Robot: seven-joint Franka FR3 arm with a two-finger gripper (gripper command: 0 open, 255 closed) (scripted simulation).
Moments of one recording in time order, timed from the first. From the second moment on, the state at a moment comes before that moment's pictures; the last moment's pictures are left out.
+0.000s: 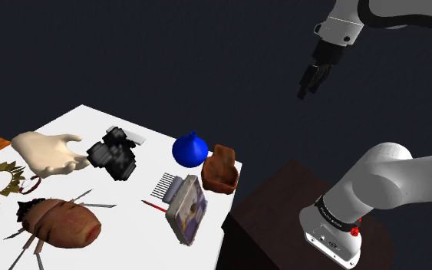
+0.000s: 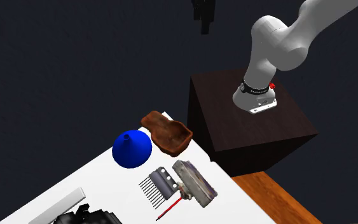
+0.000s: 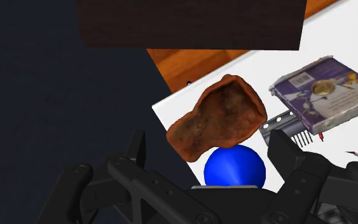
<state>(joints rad) -0.01 -0.81 -0.05 -2.42 -0.02 1.57 -0.05</state>
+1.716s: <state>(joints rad) 0.07 0.04 0.10 -2.21 0.02 2.17 0.15</state>
